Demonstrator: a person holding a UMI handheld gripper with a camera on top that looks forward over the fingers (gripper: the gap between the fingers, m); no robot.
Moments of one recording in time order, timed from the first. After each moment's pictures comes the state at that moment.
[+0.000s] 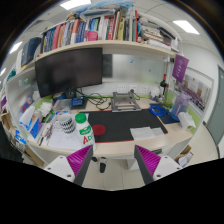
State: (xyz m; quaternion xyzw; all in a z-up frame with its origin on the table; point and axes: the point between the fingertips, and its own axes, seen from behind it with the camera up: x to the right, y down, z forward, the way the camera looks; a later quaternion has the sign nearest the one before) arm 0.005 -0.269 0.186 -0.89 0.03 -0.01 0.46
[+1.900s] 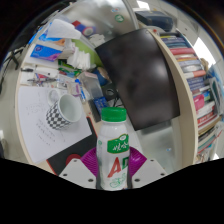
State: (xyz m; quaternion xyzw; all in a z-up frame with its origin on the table) arm -0.111 -0.008 0.162 -0.67 -0.48 -0.30 0.48
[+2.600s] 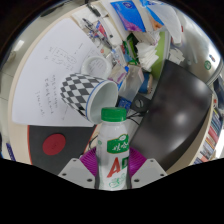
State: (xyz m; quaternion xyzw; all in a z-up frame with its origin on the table) arm -0.152 0.040 0.136 -0.44 -0.71 -0.48 0.28
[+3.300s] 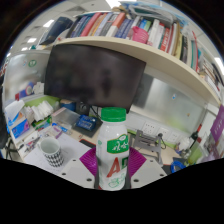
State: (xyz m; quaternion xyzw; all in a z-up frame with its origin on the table) arm -0.059 0.015 0.185 -0.81 -0.18 -0.03 0.56
